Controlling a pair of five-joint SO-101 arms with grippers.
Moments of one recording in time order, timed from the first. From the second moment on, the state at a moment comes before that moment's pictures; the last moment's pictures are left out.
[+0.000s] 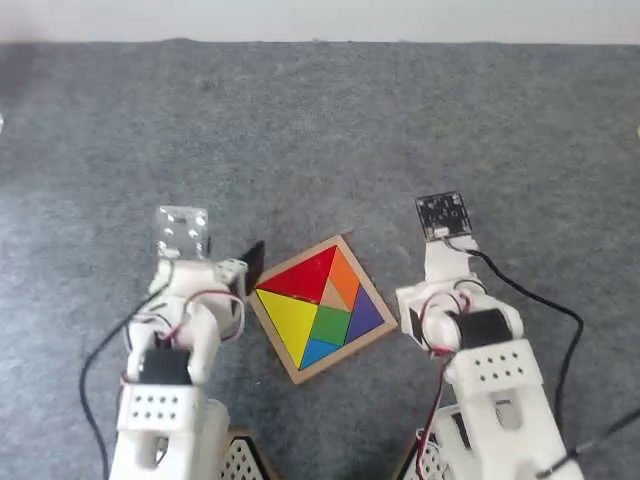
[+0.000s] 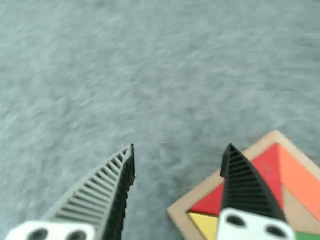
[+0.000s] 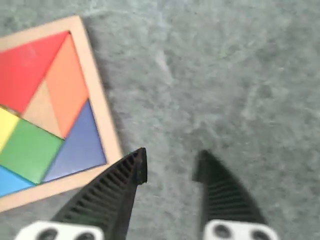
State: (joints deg) left arm -1.8 -77.9 91.0 34.9 2.6; right arm -14.5 -56.8 69.7 56.7 1.5
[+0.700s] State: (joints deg) left arm 5.4 -103.1 97.1 46.8 2.6; right arm -3.7 -103.0 95.6 63.9 4.4
